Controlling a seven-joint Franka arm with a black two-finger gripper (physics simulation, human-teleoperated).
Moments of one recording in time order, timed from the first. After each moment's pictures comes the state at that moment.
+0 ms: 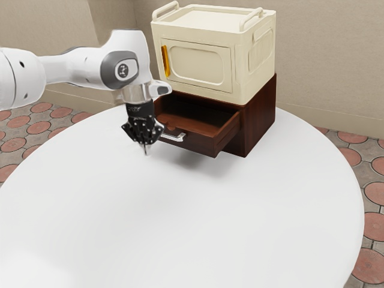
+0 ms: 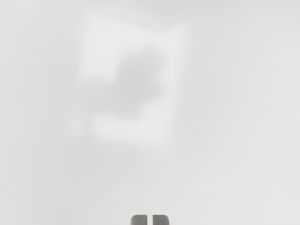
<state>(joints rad) 0.24 0.35 -0.31 -1.58 0.02 1.76 -0.22</state>
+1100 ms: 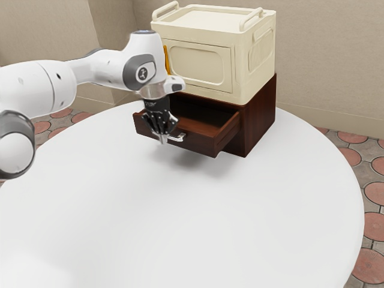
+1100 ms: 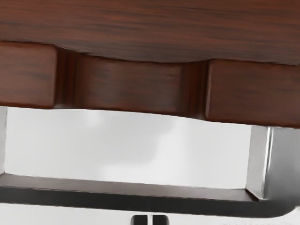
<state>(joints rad) 0.16 0.62 -0.25 -1.25 0.11 1.80 -0.08</state>
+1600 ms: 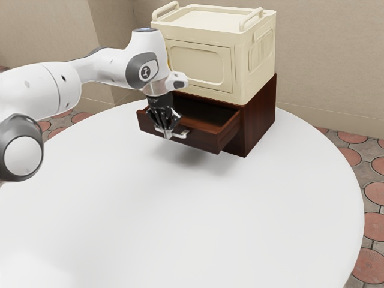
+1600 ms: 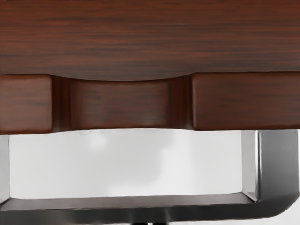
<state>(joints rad) 0.14 0.68 -0.23 -1.16 0.11 1.83 0.02</state>
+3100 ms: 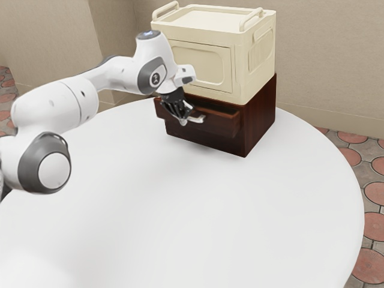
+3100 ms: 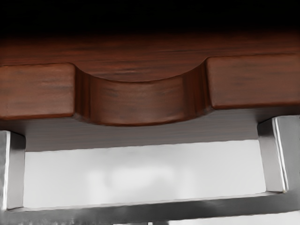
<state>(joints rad) 0.09 0.90 -0.20 -0.87 0.11 1.99 0.08</state>
